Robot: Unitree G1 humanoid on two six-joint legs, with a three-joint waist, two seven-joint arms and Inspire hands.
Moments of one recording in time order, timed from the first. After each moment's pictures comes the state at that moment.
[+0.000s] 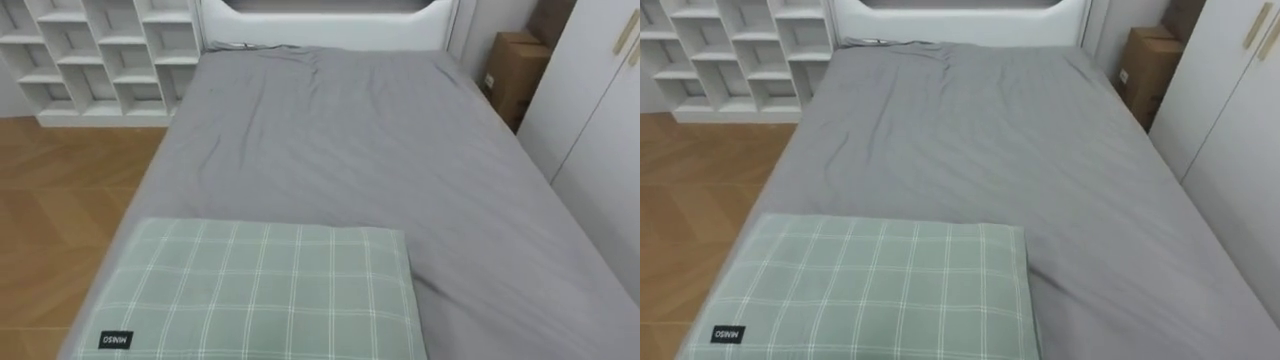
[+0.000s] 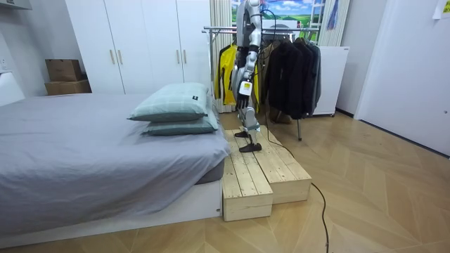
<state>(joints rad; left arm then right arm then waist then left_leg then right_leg) 0.17 0.22 0.09 1.15 -0.04 0.02 -0.01 0.10 -0.23 -0.06 1.25 0.08 0.08 0.04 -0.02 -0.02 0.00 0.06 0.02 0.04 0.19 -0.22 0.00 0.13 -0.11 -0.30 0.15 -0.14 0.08</state>
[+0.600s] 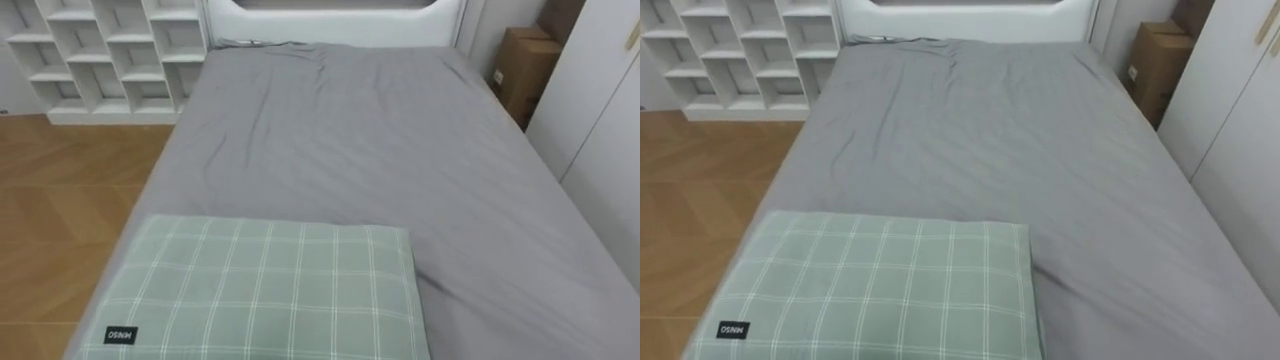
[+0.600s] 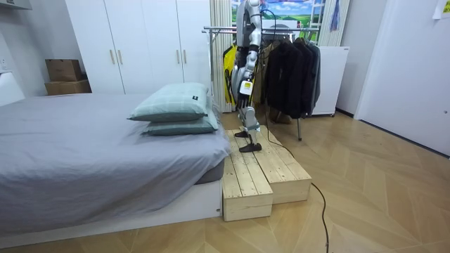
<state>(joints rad) 0.15 0.21 0.10 1.15 0.01 0.03 -0.01 0.11 -0.24 -0.06 1.25 0.10 0.08 0.06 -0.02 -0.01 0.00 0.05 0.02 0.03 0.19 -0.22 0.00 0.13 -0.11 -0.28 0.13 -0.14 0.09</state>
